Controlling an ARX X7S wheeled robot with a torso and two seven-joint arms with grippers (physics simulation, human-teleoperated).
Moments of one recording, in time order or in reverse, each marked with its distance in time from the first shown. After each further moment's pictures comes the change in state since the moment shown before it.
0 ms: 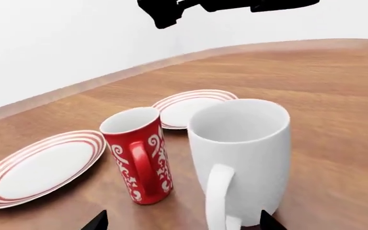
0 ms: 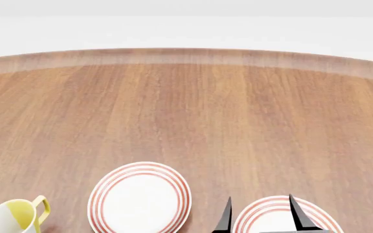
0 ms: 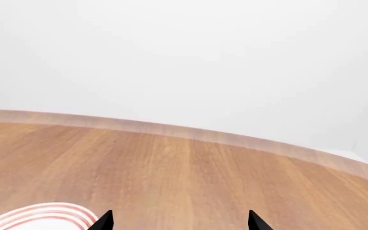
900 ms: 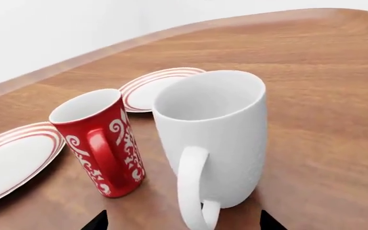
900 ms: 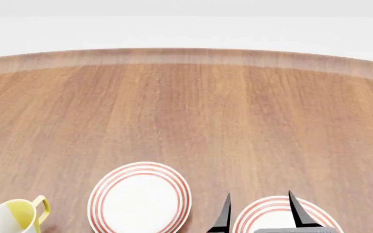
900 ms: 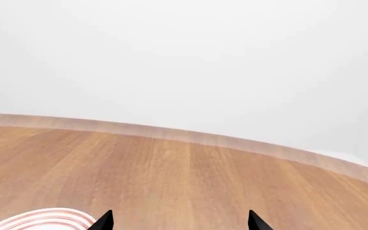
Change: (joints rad) left arm -0.088 -0.010 0.068 -0.001 0.030 -0.135 0.067; right arm 0.013 0.012 -0.014 -0.020 0.016 0.017 0.021
